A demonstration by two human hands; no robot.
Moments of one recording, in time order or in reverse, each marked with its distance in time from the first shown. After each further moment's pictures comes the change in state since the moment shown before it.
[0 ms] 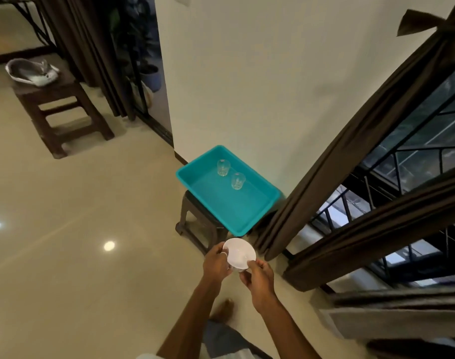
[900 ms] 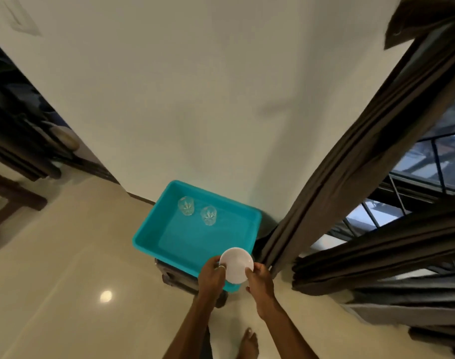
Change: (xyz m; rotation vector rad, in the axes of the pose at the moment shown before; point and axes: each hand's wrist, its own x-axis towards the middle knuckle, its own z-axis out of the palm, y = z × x) left_hand 0.188 0.108 0.090 0.666 -0.198 0.175; right_hand 0.165 -0.113 0.069 -0.158 0.224 0.001
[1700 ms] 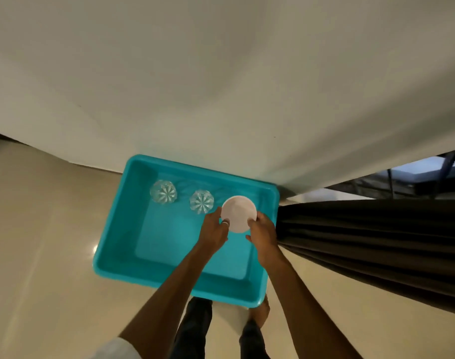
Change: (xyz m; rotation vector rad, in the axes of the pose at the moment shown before) left_hand 0.257 0.018 0.028 0.164 -0.400 0.004; right_hand 0.213 -0.047 0.111 0.024 0.170 0.166
